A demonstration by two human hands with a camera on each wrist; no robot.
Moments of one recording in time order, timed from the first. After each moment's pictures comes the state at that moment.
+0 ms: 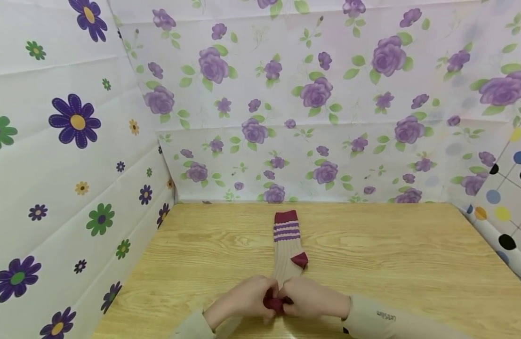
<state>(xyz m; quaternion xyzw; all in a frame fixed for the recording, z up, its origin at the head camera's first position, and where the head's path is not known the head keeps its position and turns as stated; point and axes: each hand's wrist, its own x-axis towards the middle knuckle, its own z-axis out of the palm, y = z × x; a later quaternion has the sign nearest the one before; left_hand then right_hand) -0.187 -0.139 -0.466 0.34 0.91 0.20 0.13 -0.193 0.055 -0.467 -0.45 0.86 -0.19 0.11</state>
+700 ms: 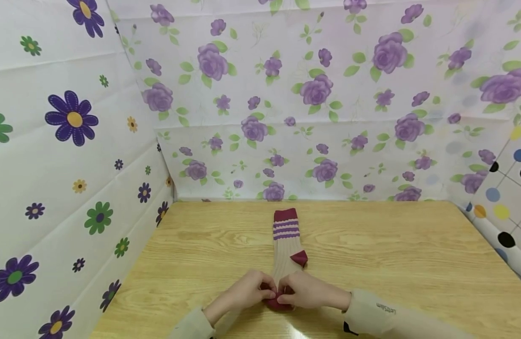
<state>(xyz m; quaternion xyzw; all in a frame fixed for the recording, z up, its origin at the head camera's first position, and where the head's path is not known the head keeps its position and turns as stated) -0.197 -0.143 -0.481 0.30 0.88 0.35 0.14 -0.202 0.058 -0.472 -0.38 0.86 -0.29 0.17</state>
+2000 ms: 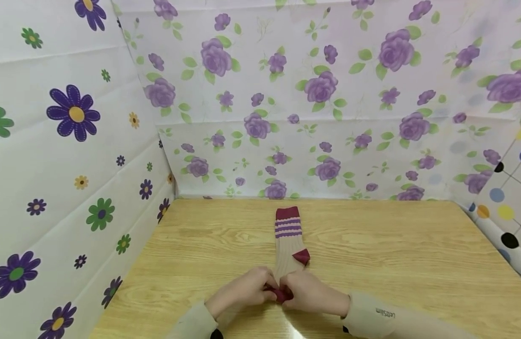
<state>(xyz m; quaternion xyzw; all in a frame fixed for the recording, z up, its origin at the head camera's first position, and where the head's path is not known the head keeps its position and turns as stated) -0.204 -0.146 -0.476 0.39 0.89 0.20 0.10 -0.194 0.049 -0.469 -0.38 0.90 -0.21 0.10</state>
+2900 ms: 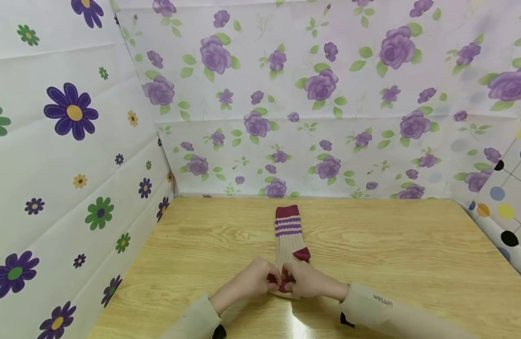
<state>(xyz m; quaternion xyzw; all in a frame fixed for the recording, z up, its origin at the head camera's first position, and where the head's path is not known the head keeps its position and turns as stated) -0.211 -0.136 -0.473 0.35 0.90 0.25 0.07 -0.215 0.057 -0.474 -0.34 0.87 -0.31 0.15</state>
